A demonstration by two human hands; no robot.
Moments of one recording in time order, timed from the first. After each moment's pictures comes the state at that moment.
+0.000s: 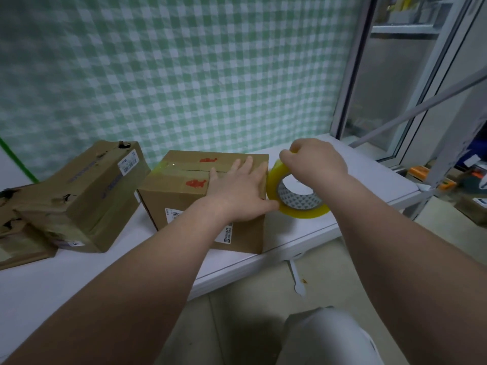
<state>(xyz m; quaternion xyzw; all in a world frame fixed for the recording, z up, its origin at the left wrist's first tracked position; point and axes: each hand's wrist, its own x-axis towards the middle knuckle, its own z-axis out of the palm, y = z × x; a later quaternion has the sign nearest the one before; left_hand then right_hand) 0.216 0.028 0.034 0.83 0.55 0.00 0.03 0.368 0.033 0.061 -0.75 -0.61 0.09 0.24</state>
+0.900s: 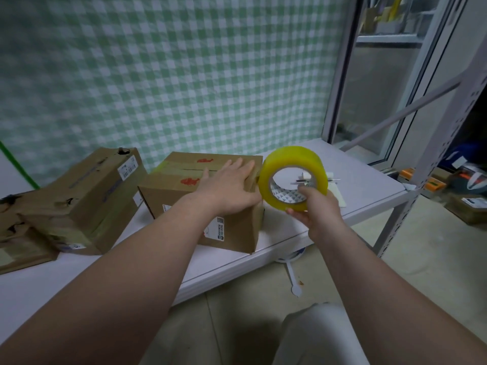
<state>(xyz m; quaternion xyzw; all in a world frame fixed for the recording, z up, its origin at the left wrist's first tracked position) 0.207 0.021 0.050 0.82 0.56 0.04 0.09 0.378 -0.007 -0.011 -0.58 -0.18 0.49 0.63</state>
